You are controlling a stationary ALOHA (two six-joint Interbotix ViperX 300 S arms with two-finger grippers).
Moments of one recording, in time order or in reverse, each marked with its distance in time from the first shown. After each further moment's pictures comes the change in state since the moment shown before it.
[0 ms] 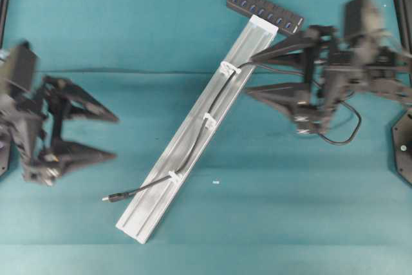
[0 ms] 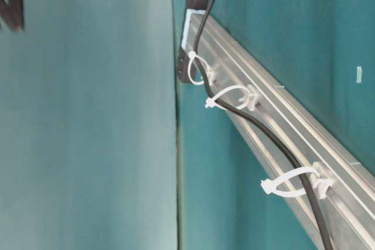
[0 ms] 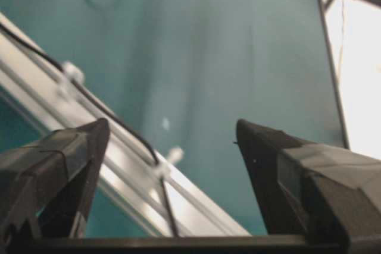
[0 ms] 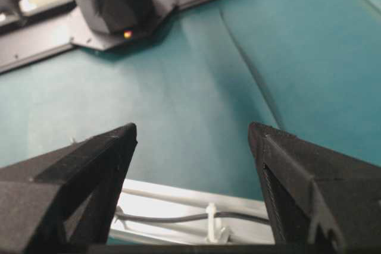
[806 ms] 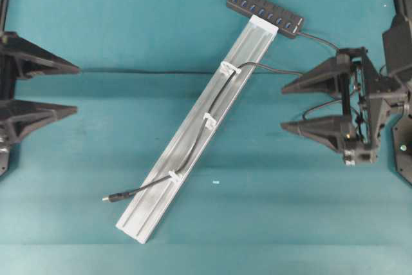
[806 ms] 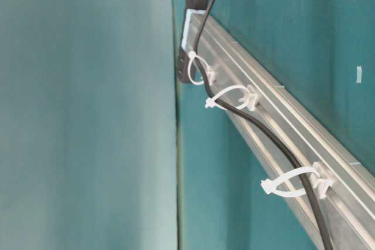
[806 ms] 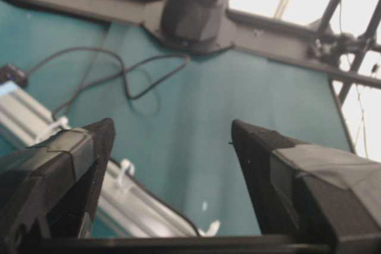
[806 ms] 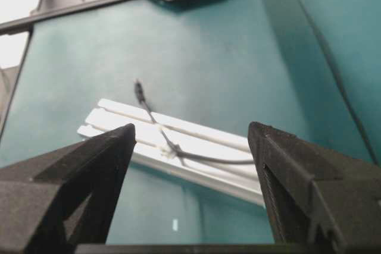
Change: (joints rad) left arm 0.080 -0.249 0.008 0.003 0.017 0.140; right arm 0.120 -0.120 0.054 -0.034 0.121 0.000
